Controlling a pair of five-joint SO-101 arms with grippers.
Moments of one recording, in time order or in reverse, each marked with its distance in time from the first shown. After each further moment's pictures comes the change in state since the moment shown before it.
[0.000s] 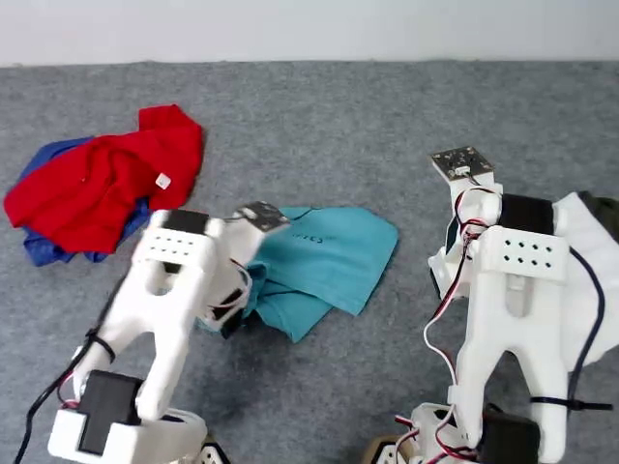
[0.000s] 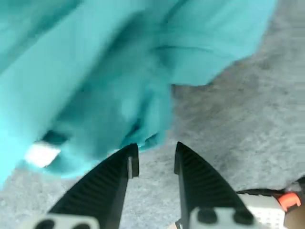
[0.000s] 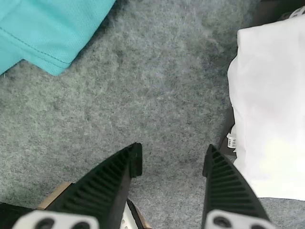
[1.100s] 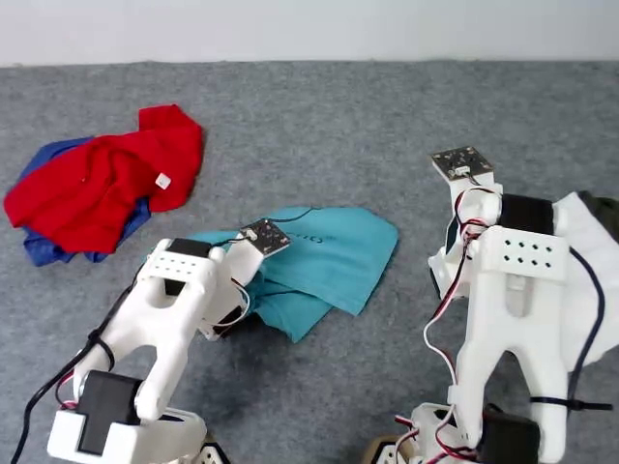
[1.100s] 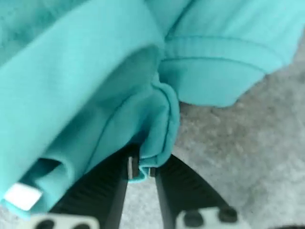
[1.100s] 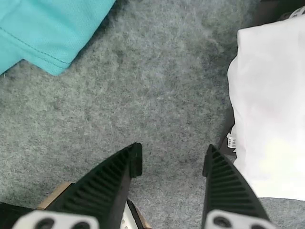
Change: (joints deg) left arm -3.1 0.0 12.4 -18.2 -3.2; right arm 0.0 0.0 0.0 0.0 0.0
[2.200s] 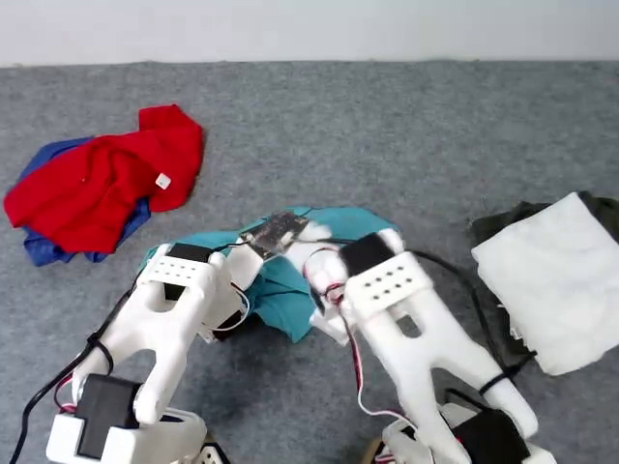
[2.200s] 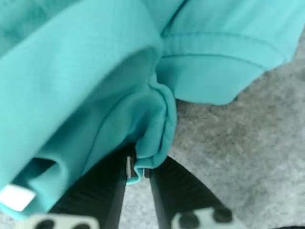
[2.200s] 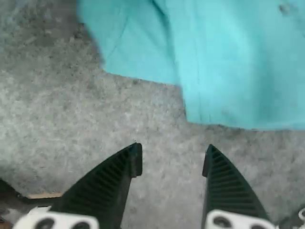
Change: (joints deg) left arm 0.1 -0.9 1.8 -0.1 0.0; right arm -39.5 0.0 14.7 -13.8 1.6
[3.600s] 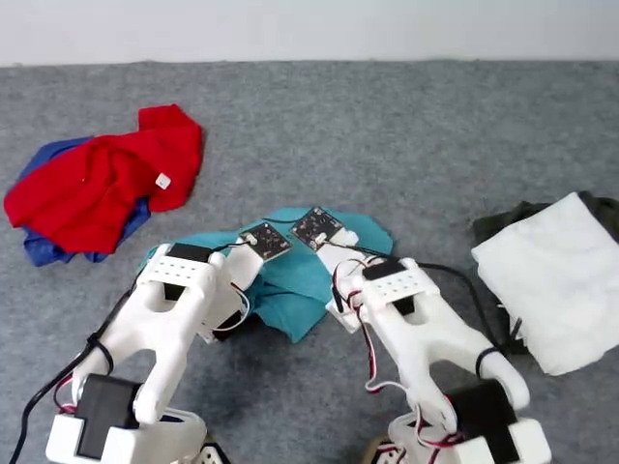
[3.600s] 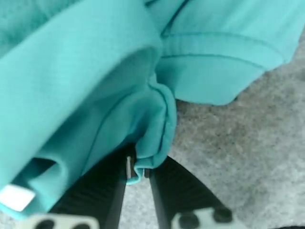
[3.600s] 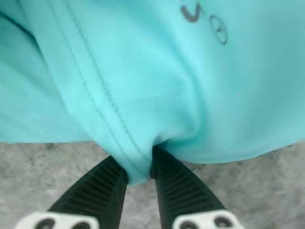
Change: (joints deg) left arm 0.0 0.0 0.0 0.0 0.0; right arm 10.2 10.8 17.6 -38.2 0.2
